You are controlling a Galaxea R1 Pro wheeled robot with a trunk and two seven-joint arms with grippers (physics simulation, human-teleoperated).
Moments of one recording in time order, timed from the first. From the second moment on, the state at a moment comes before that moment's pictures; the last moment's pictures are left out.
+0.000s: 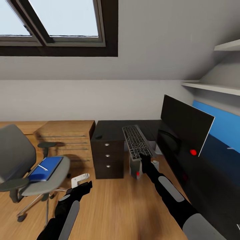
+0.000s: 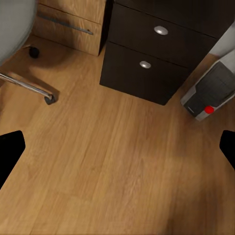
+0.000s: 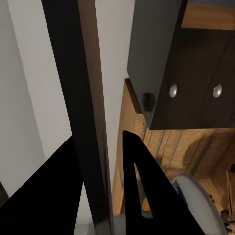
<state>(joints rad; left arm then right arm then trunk) -0.21 -0.10 -0.07 -1.45 0.35 0.58 0.44 -0.58 -0.07 0.42 -0.96 -1.78 -0.03 0.03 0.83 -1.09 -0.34</state>
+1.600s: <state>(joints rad) -0.21 -0.10 -0.07 -1.45 0.35 0.57 0.44 -0.58 -0.02 0.45 -0.93 -1.78 -0.03 0.03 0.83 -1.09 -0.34</state>
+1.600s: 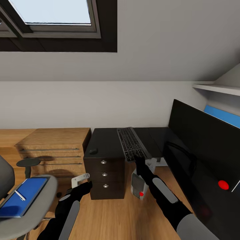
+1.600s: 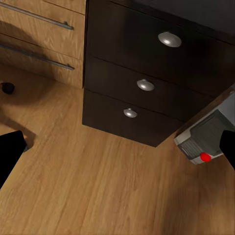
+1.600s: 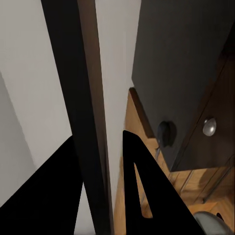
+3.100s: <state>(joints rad) -0.21 -0.11 -0.12 -1.48 0.35 0.58 0.45 -0.58 -0.02 0.39 -0.86 -1.91 -0.04 0.03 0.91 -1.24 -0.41</state>
